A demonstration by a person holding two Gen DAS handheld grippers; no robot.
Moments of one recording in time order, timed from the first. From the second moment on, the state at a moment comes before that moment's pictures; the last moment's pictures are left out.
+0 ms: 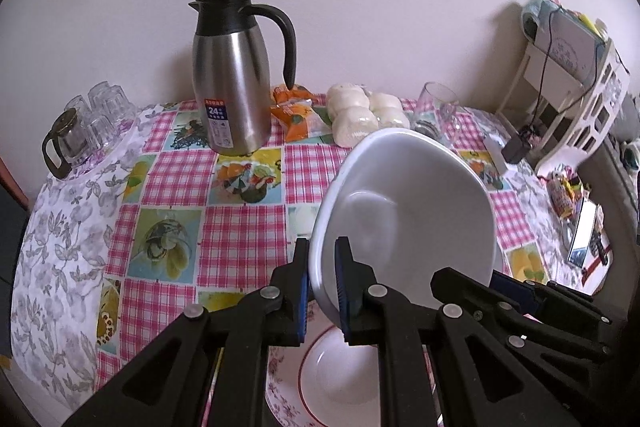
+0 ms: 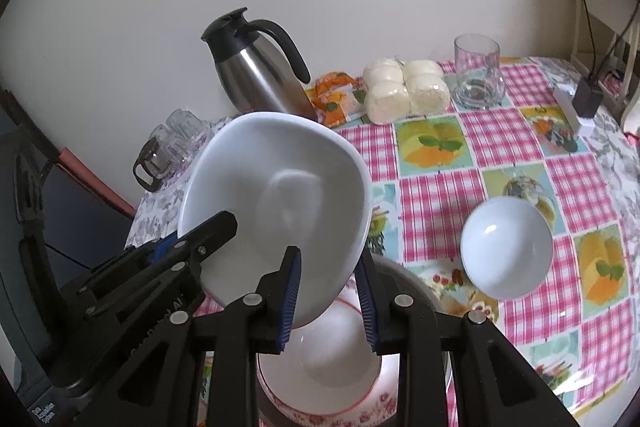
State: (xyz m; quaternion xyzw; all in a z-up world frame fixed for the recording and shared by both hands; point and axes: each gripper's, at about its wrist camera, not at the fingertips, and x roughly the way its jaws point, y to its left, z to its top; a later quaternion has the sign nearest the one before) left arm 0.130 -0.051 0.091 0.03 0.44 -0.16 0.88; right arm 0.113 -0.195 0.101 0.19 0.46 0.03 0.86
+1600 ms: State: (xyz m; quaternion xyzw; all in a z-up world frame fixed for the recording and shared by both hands) left arm 0.076 -0.046 0.051 0.07 0.50 -0.17 0.85; right arm 0.067 -0.182 0.065 0.19 0.52 0.04 0.83
